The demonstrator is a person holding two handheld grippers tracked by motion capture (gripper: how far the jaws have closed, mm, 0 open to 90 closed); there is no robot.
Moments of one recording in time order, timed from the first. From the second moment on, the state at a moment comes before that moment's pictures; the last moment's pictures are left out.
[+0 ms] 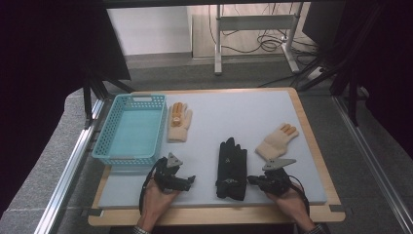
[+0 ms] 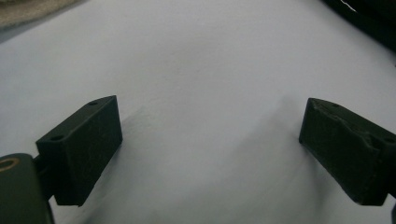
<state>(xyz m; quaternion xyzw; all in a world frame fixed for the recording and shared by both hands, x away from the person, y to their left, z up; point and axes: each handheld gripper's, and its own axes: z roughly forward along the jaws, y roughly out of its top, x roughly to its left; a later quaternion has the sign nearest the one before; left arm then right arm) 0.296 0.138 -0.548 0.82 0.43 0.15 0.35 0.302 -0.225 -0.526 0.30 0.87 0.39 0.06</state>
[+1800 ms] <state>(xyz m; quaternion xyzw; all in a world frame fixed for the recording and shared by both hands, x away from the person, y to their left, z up) 0.296 0.160 -0.551 0.82 0.43 0.15 0.34 0.318 -0.206 -0.518 0.31 0.86 0.39 0.14</state>
